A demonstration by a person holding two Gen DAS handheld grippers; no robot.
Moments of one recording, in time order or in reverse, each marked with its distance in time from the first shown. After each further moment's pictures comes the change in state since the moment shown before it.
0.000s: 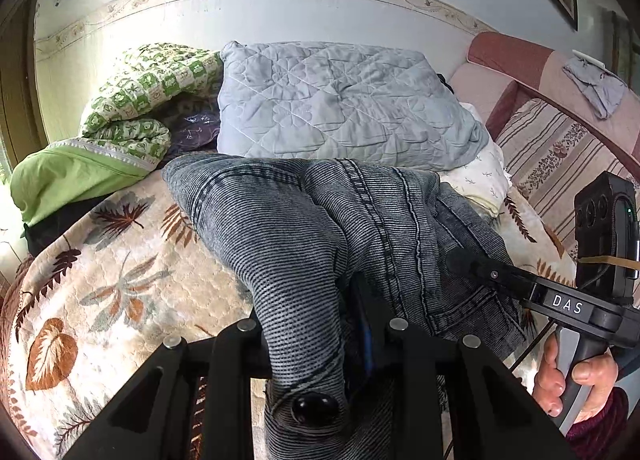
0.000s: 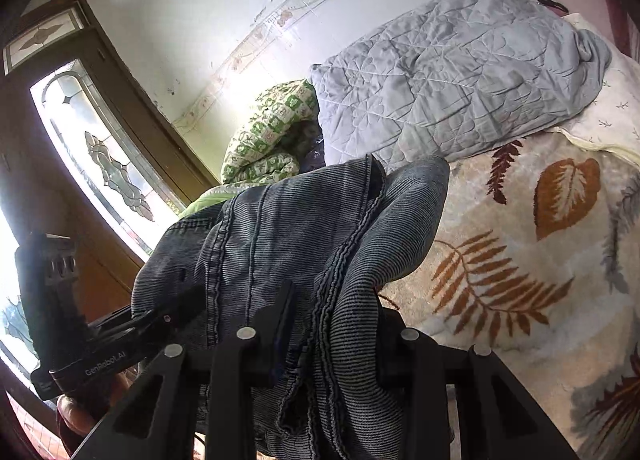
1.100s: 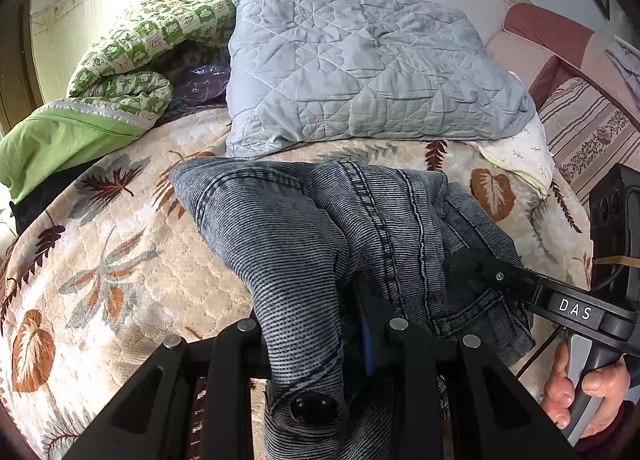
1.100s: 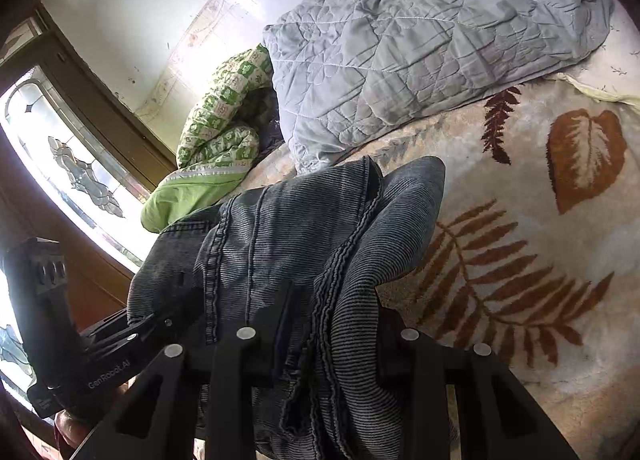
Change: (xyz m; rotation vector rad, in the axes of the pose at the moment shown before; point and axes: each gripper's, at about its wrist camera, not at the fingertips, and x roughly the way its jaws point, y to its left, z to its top) left arm 0.088 0.019 -0.004 -0.033 0.140 0.066; right arm 0.083 -0.050 0.004 0.082 0.123 -0.053
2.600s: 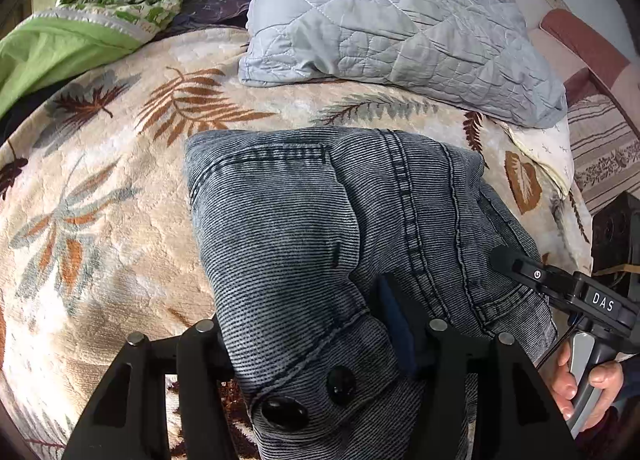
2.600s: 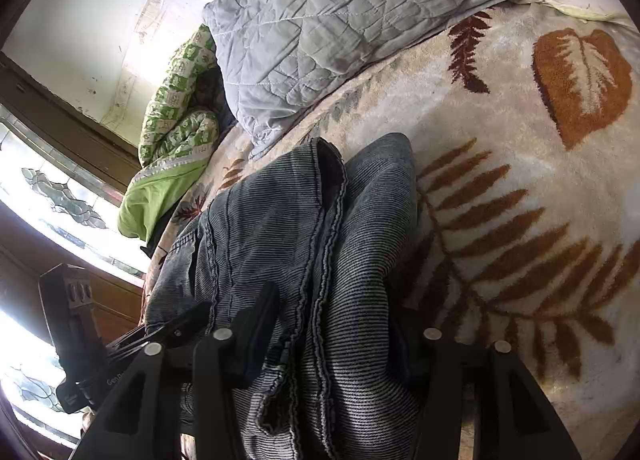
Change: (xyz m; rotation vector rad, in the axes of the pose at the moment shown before) left arm 0.069 0.057 -0.010 -0.155 0.185 -0.107; right arm 0.041 -0.038 -0.003 0.153 0.123 -0.015
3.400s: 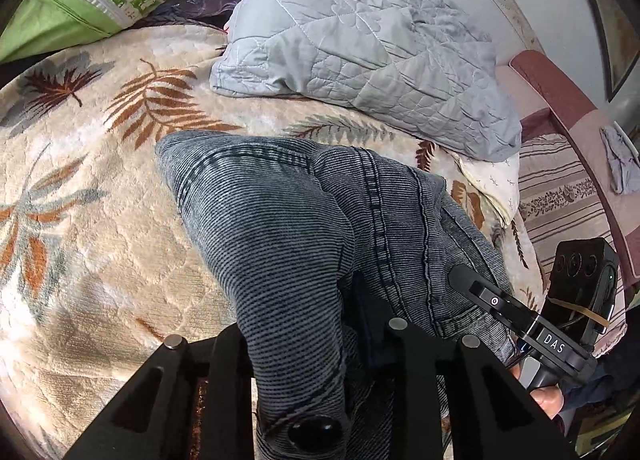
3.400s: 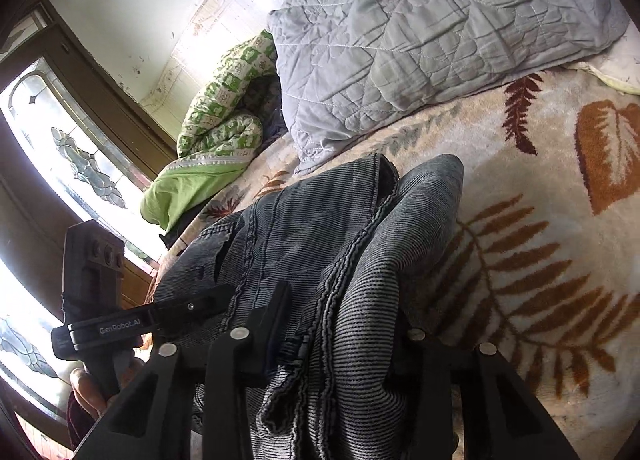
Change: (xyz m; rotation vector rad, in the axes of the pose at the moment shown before) left arm -0.017 0.006 0.010 -0.061 -0.032 -0.215; right arm -0.016 0.041 -0.007 -0.181 -0.110 0.049
